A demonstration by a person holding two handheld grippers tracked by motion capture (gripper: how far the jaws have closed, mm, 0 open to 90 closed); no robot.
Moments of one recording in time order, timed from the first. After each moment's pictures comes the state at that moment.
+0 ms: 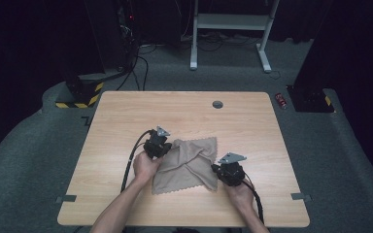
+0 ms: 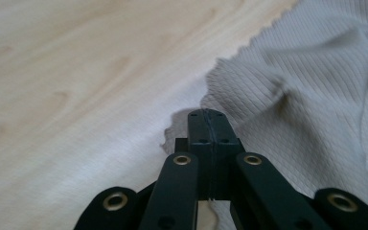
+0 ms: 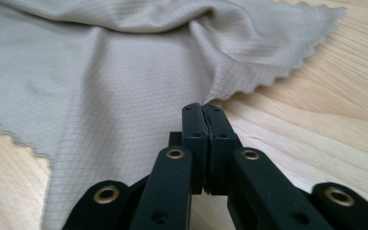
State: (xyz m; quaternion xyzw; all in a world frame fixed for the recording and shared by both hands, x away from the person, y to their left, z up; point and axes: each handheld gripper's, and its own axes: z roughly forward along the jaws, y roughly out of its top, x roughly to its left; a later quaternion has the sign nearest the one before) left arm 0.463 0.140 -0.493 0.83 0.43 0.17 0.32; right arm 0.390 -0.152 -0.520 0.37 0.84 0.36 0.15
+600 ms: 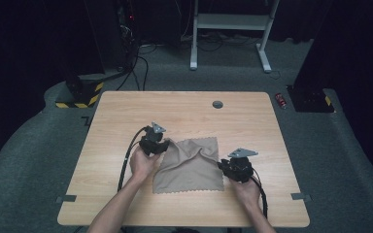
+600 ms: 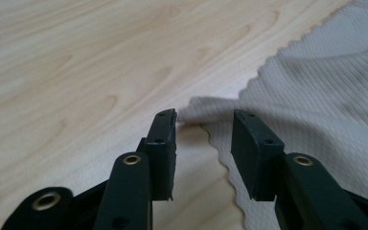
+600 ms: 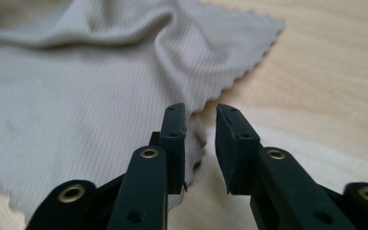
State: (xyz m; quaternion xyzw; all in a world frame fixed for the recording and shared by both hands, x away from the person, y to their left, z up) left arm 0.456 0.149 -0.486 0.81 0.45 0.21 0.31; right arm 0.399 -0.176 -0.505 0.41 0.82 0.37 0.14
